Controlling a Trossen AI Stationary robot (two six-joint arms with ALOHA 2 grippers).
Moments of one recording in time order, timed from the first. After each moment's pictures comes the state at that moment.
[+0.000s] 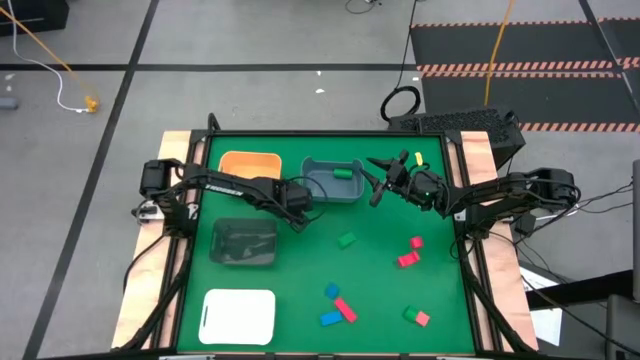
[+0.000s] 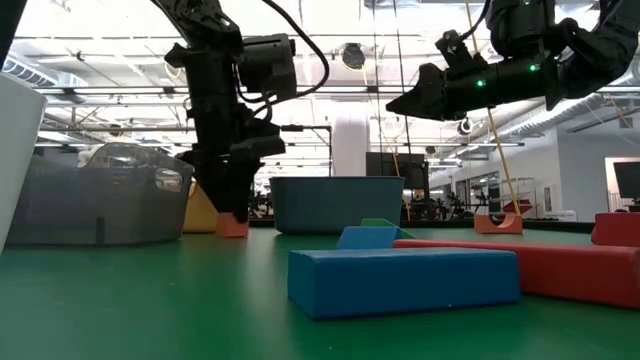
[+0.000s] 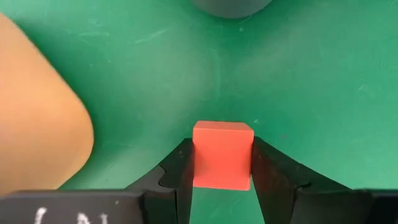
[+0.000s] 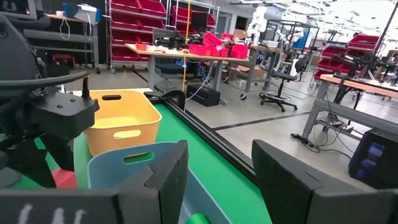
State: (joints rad) left arm 0.08 1.78 1.10 -0.68 -0.19 -0.70; right arm -0.20 1.27 0.32 0.93 0.39 -0.12
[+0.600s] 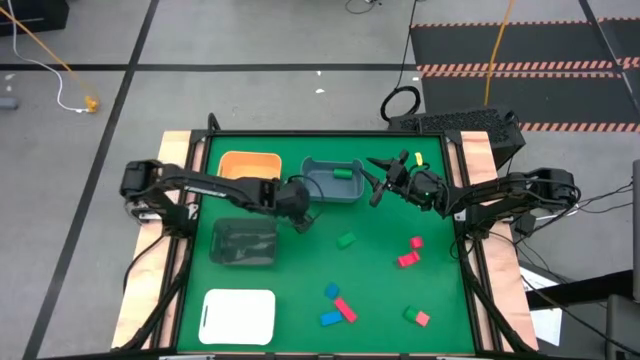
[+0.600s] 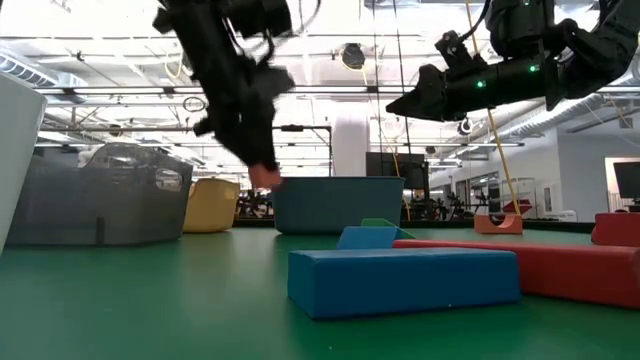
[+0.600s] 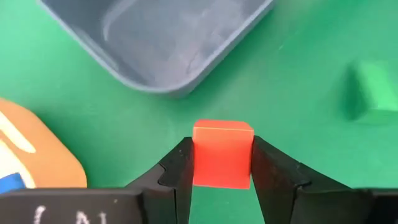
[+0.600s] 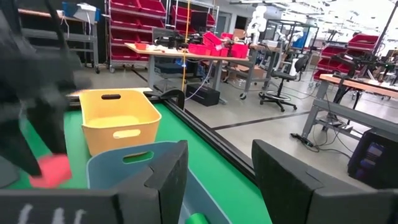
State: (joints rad) left arm 0.01 1.63 1.10 -0.56 -0.27 -0.60; right arm -0.20 1.27 0.32 0.93 0.39 -0.12
